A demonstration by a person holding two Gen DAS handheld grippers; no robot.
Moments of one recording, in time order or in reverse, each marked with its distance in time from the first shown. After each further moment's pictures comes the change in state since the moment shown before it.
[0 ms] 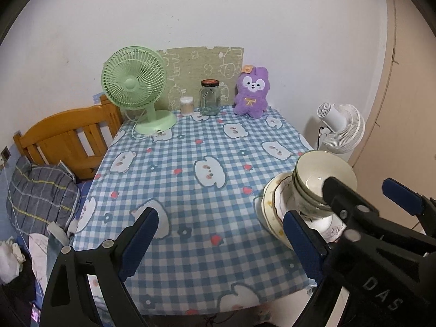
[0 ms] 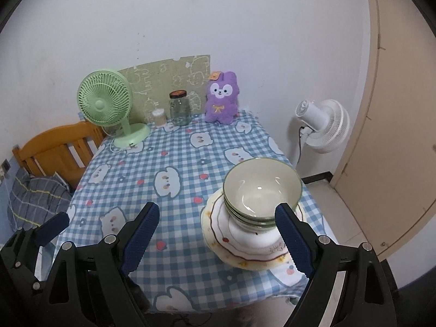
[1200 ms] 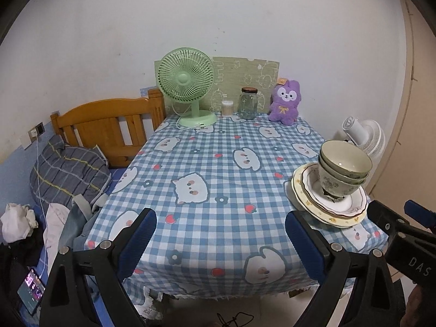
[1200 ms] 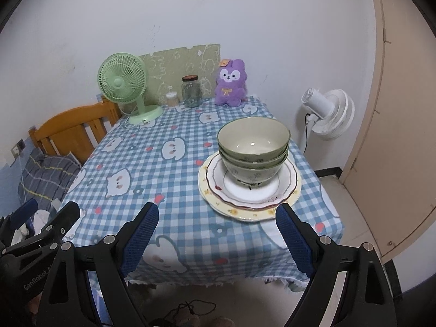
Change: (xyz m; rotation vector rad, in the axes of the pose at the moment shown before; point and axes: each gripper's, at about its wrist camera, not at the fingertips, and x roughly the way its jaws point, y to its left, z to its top) left arm -0.051 0.024 -0.089 -0.109 -0.111 0.147; right arm -0.029 -0.036 -0.085 -0.048 0.007 0.096
